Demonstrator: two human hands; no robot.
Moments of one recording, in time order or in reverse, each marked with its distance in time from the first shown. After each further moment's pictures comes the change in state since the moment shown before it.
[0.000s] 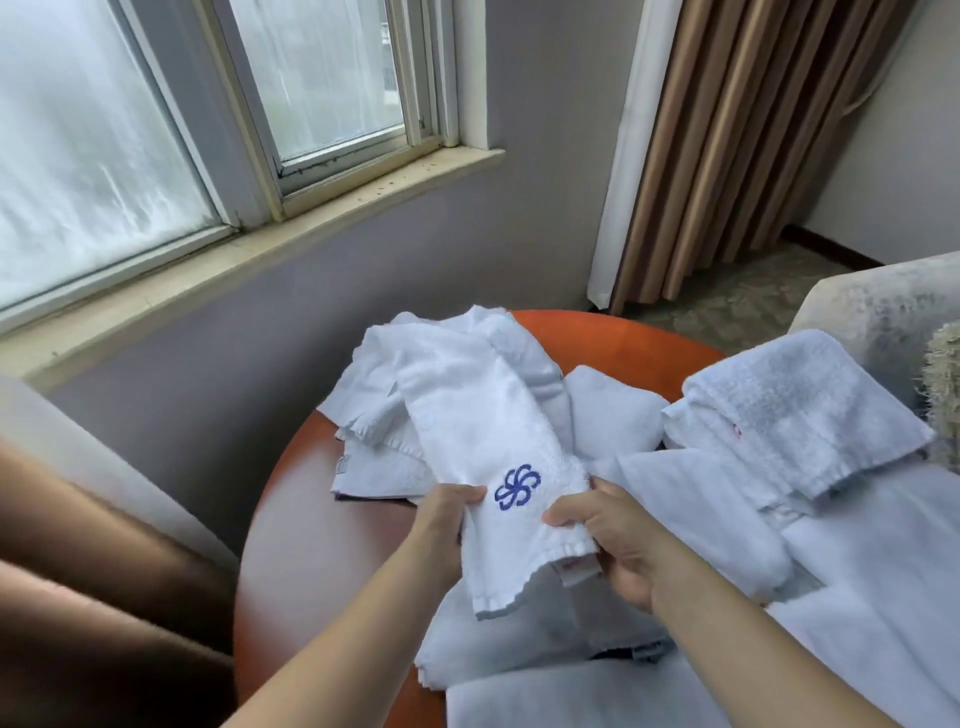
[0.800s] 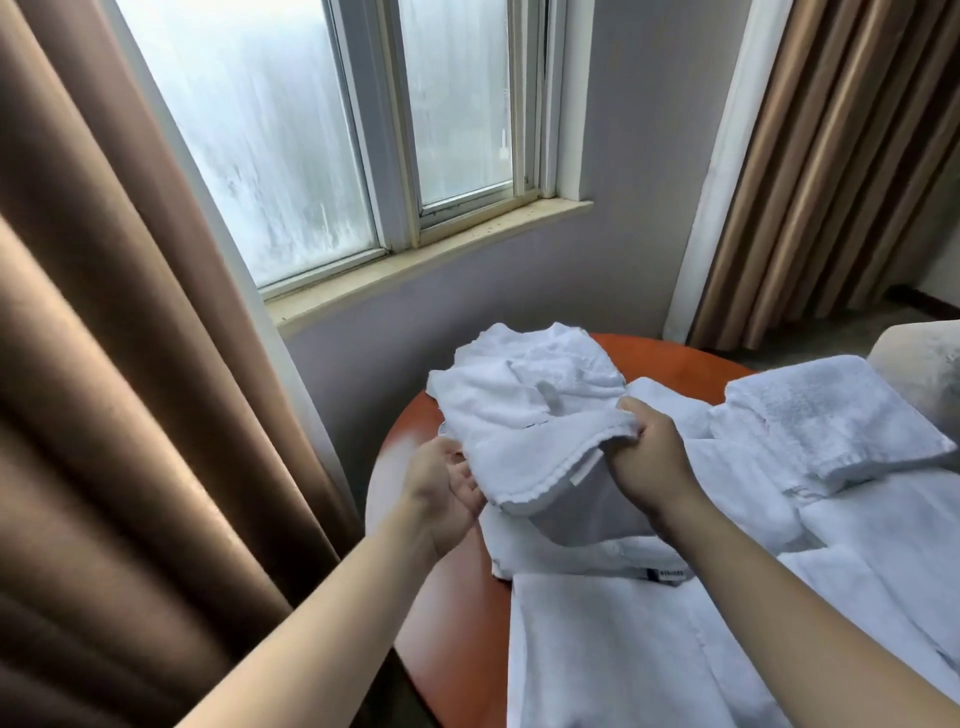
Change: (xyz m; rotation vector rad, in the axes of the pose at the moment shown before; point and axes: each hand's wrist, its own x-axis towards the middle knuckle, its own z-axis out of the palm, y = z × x) left_hand -0.189 -0.021 -0.065 -0.238 -0.081 0.363; right_hand -0.115 0.005 0.037 -0.512 0.148 -0.756
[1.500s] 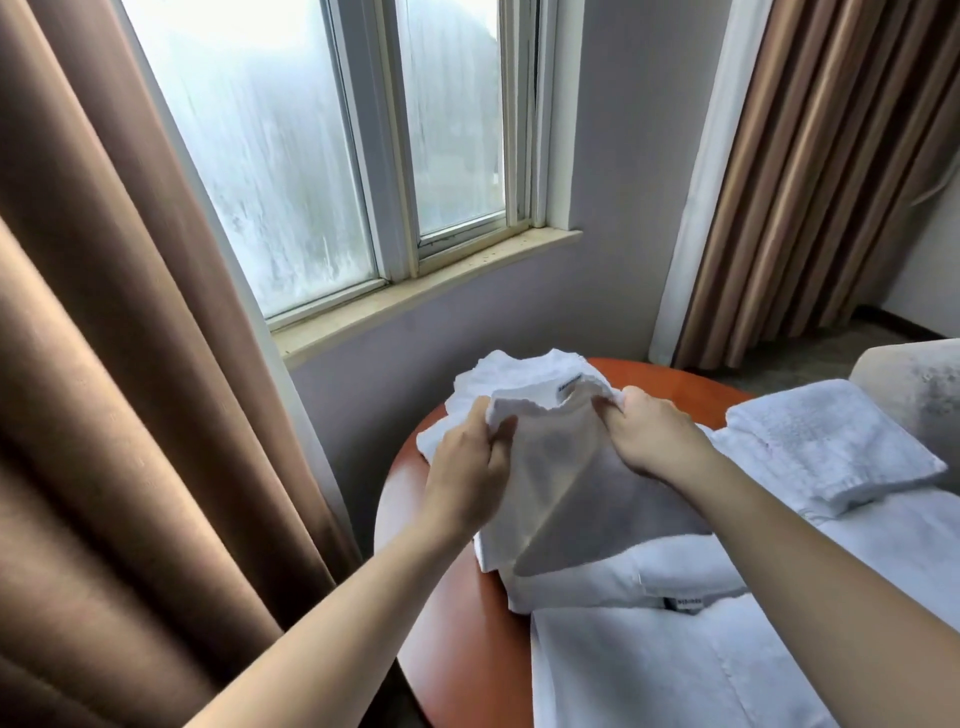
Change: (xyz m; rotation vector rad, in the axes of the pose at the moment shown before) left_hand -0.003 0.037 0.012 1.199 0.038 0.976; right_hand 0.051 -0.046 0.007 -0.811 -0.101 0.180
